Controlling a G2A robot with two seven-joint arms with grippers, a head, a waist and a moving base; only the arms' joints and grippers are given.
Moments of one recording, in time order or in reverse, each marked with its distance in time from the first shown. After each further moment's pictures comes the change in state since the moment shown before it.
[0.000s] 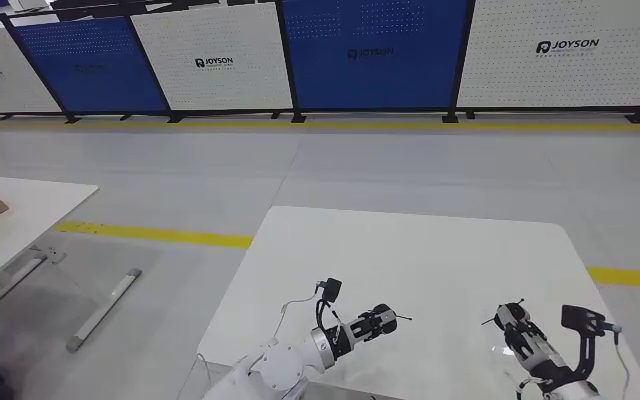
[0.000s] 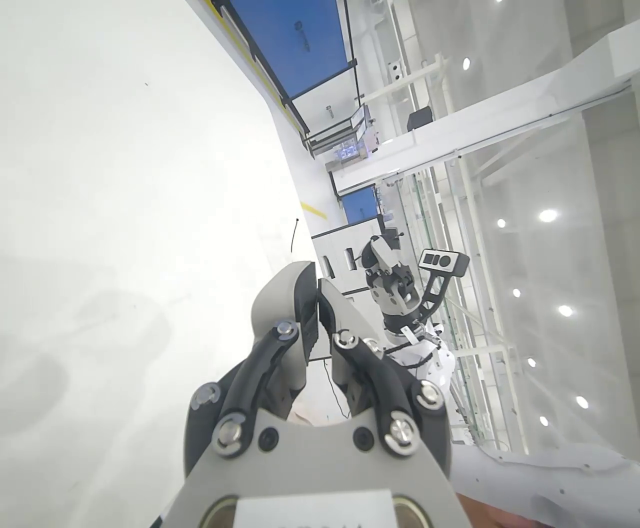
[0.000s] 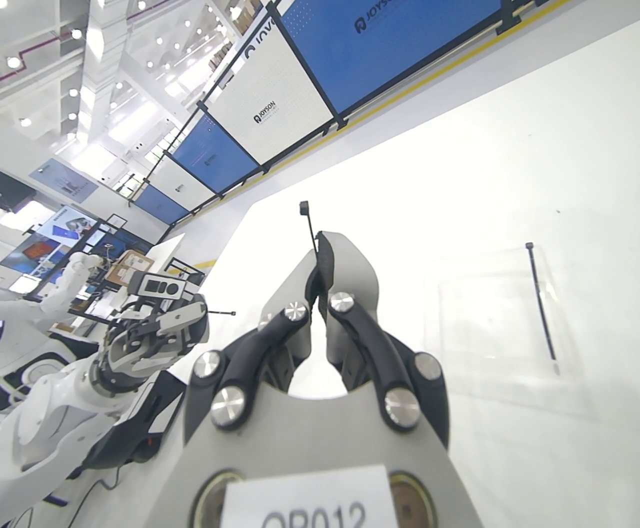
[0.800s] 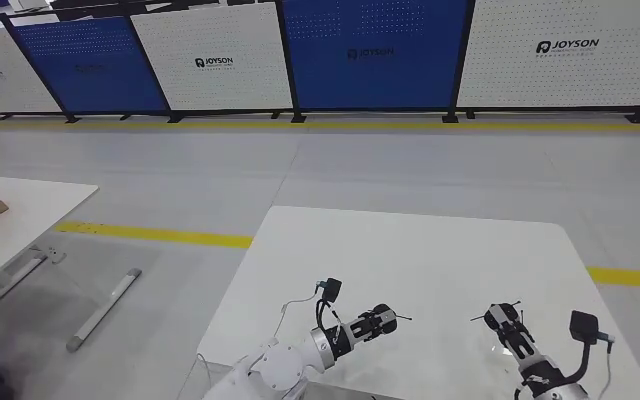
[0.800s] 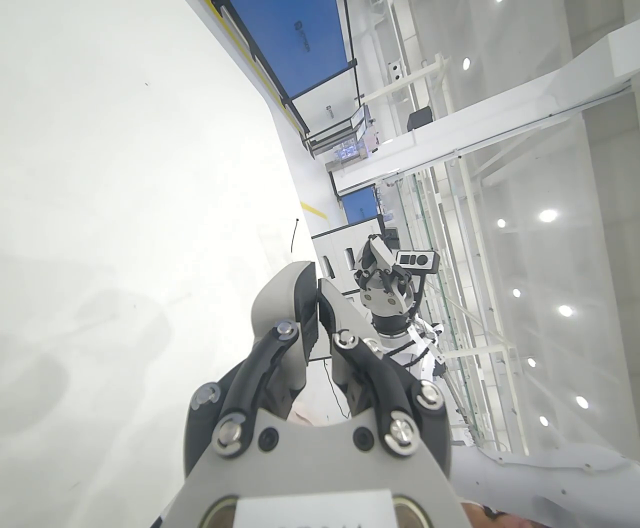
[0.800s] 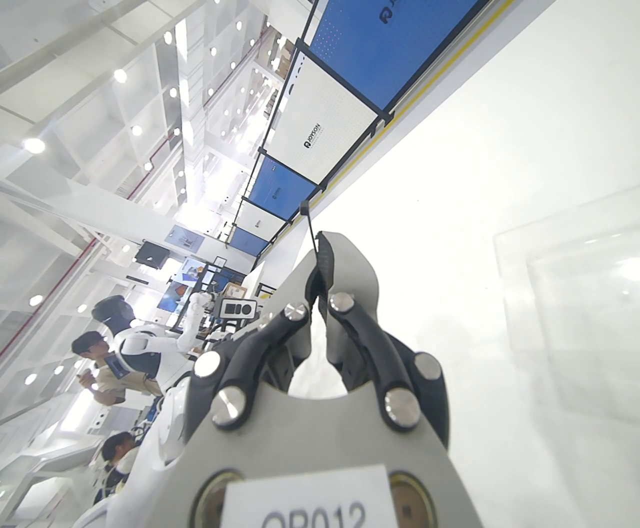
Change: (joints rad) left arm 0.000 0.000 0.000 0.000 0.000 0.000 0.000; right arm 0.016 -0.031 -0.040 0.091 0.335 -0.108 -0.087
